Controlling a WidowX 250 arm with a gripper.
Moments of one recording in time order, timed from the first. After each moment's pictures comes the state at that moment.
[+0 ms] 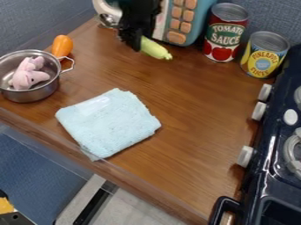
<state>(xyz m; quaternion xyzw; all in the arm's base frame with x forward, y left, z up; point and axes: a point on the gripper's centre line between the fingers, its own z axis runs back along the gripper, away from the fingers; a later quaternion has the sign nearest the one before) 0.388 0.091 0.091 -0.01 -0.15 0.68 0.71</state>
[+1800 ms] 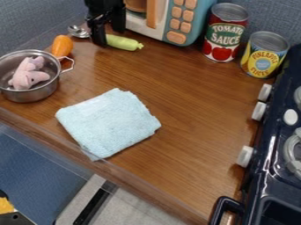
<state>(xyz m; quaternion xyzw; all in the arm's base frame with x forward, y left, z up) 0.405 0.158 0.072 -0.05 -0.08 0.71 0.70</state>
